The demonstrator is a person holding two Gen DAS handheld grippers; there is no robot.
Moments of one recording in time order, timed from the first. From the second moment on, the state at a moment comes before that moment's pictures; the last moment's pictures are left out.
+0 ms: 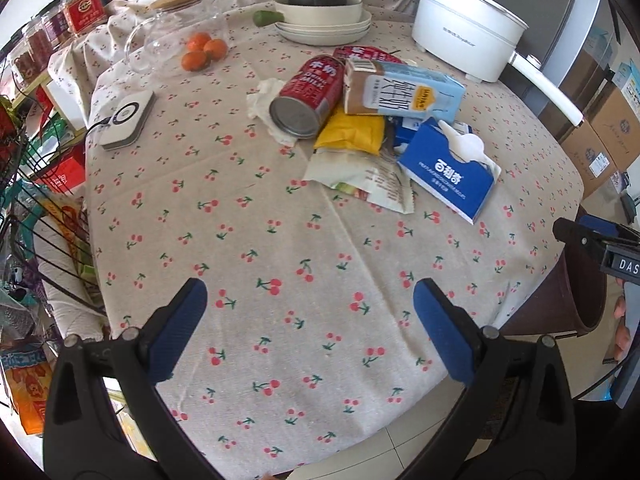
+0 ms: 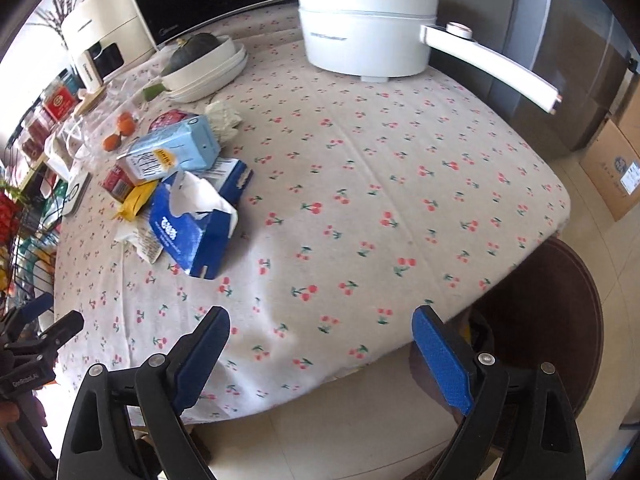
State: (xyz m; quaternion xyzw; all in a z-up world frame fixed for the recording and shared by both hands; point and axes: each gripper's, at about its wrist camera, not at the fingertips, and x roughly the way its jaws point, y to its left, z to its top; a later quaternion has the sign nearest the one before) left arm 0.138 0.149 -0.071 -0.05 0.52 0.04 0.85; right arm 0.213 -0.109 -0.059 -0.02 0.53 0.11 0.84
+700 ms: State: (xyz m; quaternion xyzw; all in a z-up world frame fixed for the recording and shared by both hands) left arm 0.136 0.190 -0.086 -0.05 0.54 0.05 0.84; right arm 0.250 0.024 -0.116 -0.28 0.47 0.16 0.82
